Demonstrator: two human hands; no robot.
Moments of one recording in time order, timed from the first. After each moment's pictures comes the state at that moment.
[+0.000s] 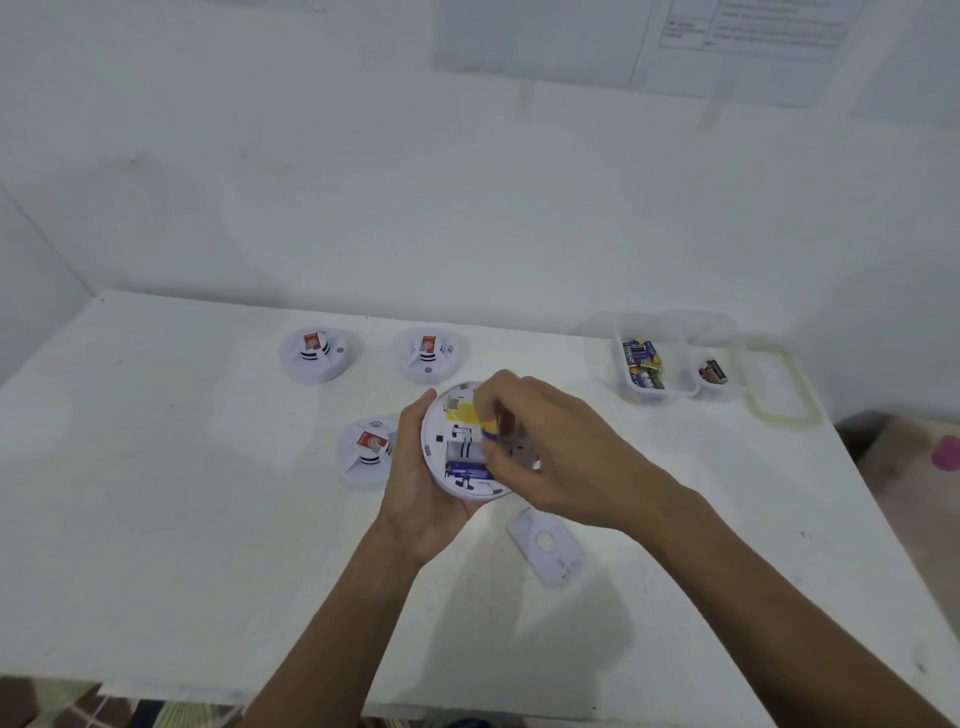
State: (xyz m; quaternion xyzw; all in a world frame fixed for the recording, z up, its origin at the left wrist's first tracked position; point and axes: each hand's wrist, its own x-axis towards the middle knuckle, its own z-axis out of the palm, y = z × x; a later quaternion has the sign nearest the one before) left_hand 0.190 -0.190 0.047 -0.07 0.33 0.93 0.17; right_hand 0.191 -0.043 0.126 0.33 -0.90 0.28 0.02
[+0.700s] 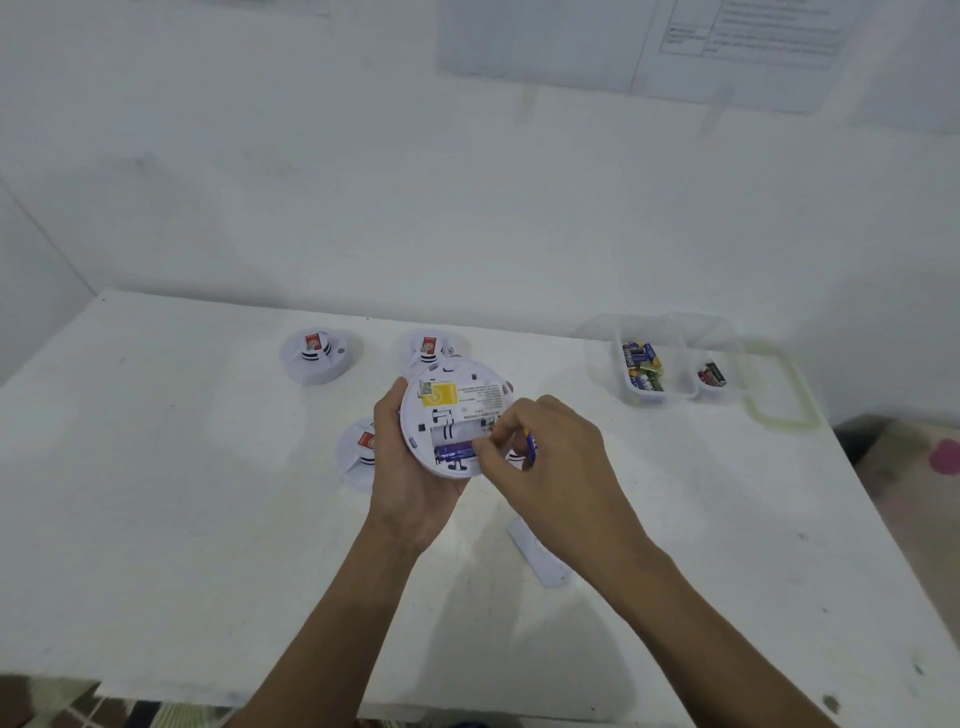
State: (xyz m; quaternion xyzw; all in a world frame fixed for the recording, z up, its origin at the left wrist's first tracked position) left_hand 0.187 -0.195 0.064 -0.04 0.32 0.94 0.12; right_hand 0.216 -0.068 0.109 0.09 -0.93 0.35 0.09
